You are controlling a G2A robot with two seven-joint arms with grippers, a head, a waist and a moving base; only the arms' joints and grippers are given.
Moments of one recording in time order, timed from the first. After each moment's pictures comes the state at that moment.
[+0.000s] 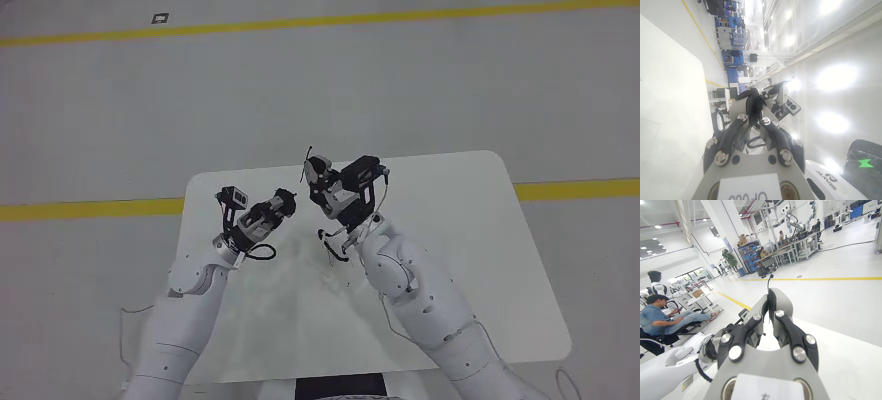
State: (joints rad) left arm 1.40 -1.28 -1.37 -1.40 -0.56 -0.34 -0.84; right arm -1.32 -1.47 1.03 -1.65 -1.06 -0.19 -0.01
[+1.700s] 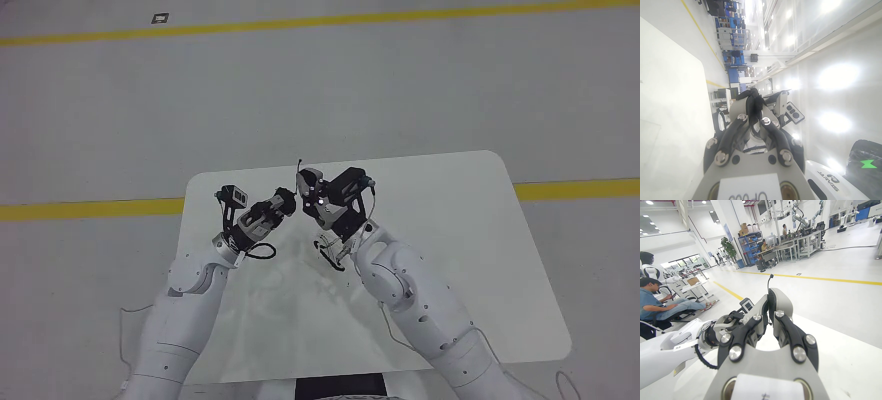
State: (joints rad) left arm 1.39 -1.28 -1.37 -1.40 -0.55 -0.34 -0.84; right arm -1.34 -1.46 0.99 -1.66 -1.15 -0.18 -0.01
